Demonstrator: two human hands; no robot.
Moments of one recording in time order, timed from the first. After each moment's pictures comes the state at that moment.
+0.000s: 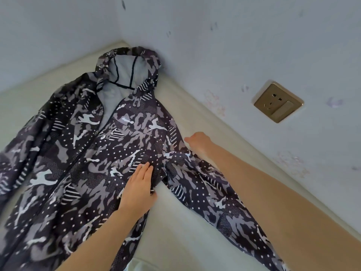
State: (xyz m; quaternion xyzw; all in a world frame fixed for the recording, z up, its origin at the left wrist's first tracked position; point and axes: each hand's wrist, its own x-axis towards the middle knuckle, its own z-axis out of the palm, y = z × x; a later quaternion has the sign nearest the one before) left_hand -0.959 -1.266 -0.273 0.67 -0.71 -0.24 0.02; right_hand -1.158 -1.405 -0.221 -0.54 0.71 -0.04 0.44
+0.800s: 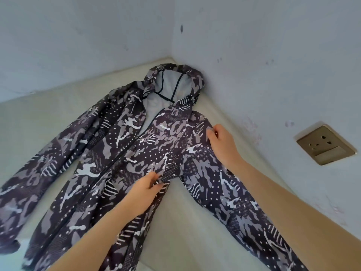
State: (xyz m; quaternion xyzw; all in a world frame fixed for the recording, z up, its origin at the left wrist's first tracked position) left_hand -0.895 -1.268 -0.222 0.71 -0.50 -0.46 0.21; right_hand -1.097 -1.419 -0.178 -0.68 0.60 -0.26 0.35
